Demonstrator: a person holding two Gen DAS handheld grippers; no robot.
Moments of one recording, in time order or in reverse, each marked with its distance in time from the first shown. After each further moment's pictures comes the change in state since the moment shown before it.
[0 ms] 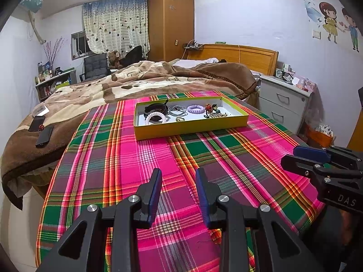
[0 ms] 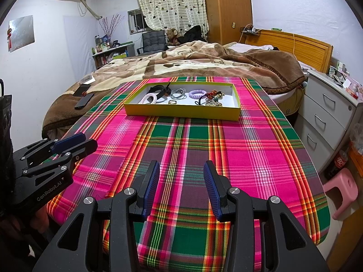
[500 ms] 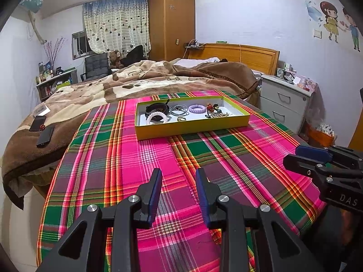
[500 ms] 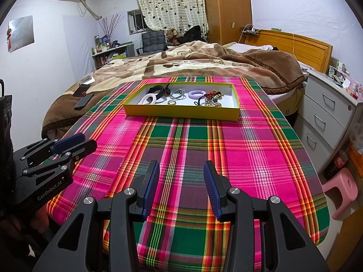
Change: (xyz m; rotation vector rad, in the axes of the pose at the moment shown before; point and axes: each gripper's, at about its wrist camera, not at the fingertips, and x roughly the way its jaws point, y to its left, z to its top) left arm 0.002 0.001 0.000 -0.001 0.002 0.006; right arm 0.000 0.000 0.000 0.000 0.000 0.000
